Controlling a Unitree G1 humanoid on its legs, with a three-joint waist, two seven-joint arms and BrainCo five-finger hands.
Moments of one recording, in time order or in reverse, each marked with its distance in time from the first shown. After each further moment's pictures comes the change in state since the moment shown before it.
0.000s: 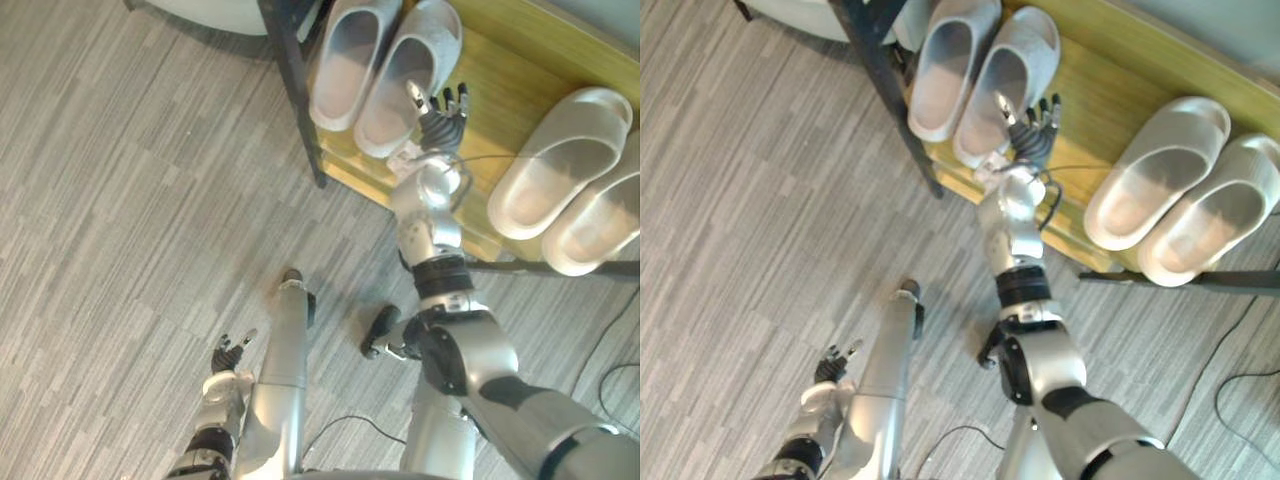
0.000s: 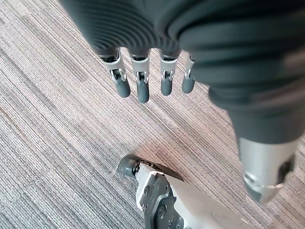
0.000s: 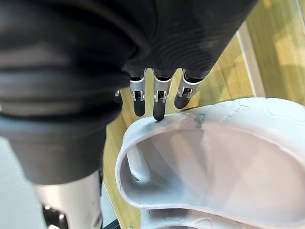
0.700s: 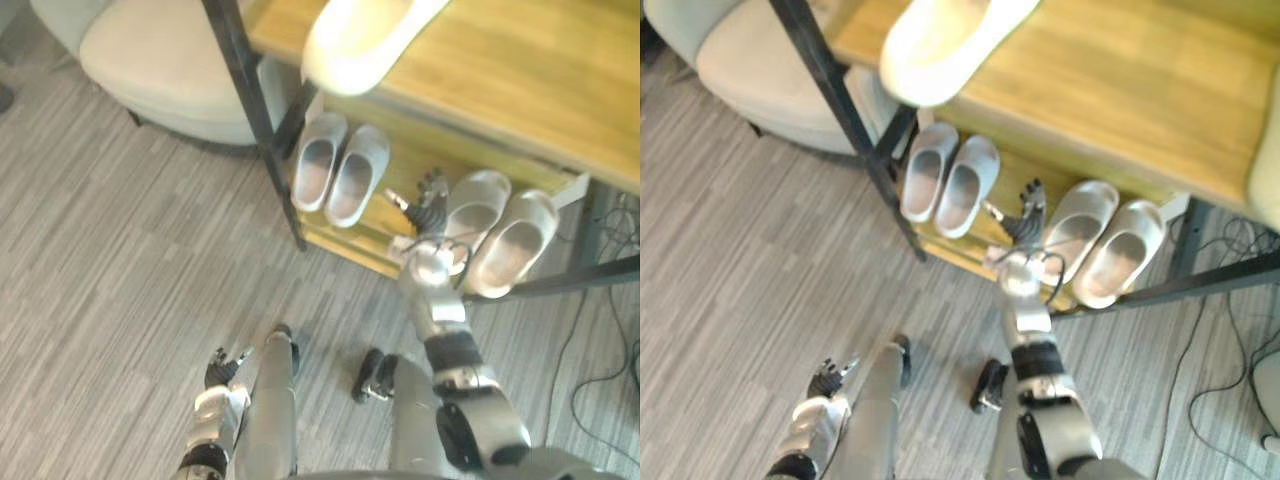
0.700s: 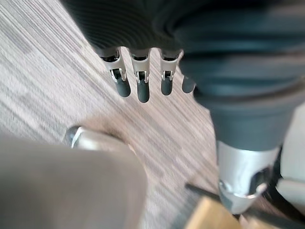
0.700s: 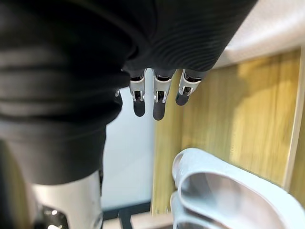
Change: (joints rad) left arm 0.135 -0.014 0.008 0.008 -0.006 0.002 -0.079; right arm 0.689 -0.004 0.248 -0.306 -0.360 0.077 0.176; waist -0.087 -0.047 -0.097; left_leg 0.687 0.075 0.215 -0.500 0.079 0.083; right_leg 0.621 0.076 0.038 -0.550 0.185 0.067
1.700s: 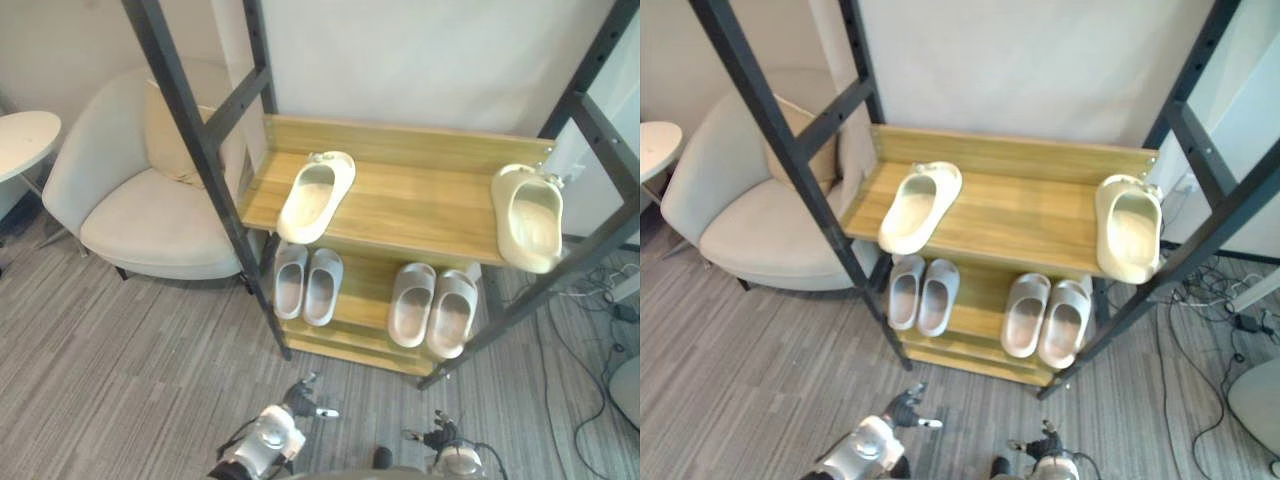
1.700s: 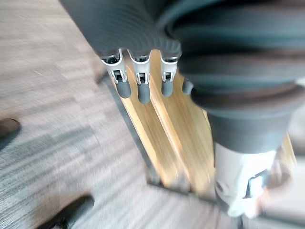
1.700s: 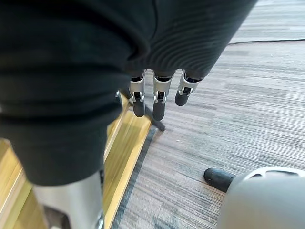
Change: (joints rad) left arm -0.065 0.056 -0.831 -0.037 0.302 -0.031 -0.069; right arm 0.389 -0.072 -0.228 0.717 -0.273 0.002 0.169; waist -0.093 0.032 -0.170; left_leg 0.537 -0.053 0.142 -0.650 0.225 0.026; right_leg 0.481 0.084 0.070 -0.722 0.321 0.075
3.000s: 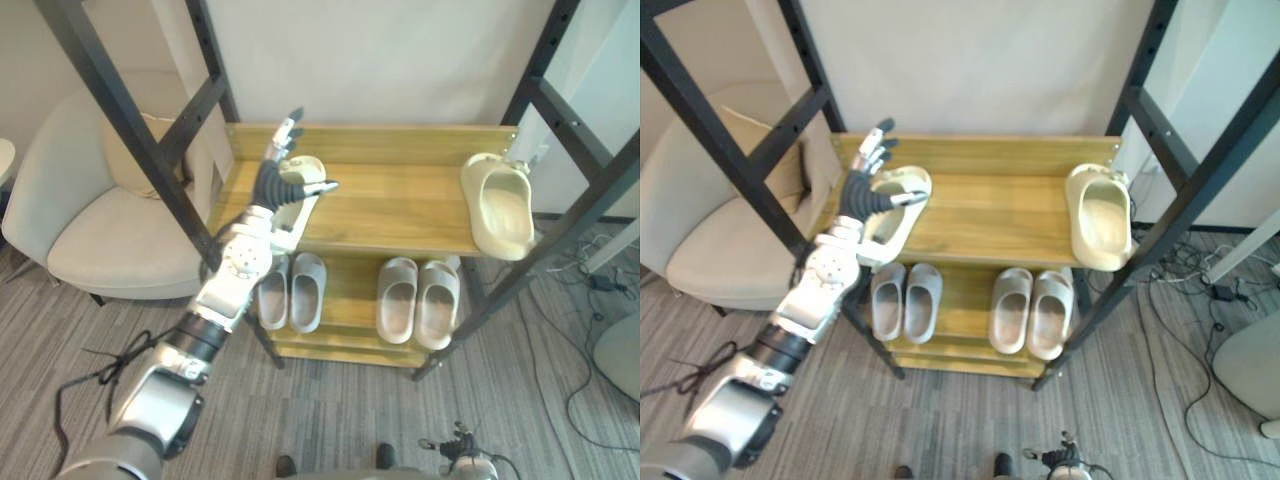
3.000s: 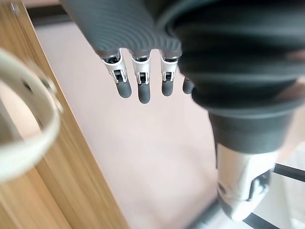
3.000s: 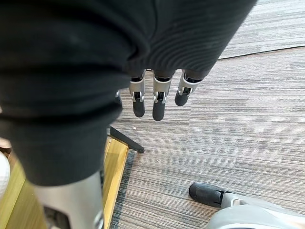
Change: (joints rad) left arm -0.608 0.357 0.256 -0.514 -0.237 -0.104 0.236; right arm 0.015 -0.038 -0.032 0.016 0.006 0.001 -0.022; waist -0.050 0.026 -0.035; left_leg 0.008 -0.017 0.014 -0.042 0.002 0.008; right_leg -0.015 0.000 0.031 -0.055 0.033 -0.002
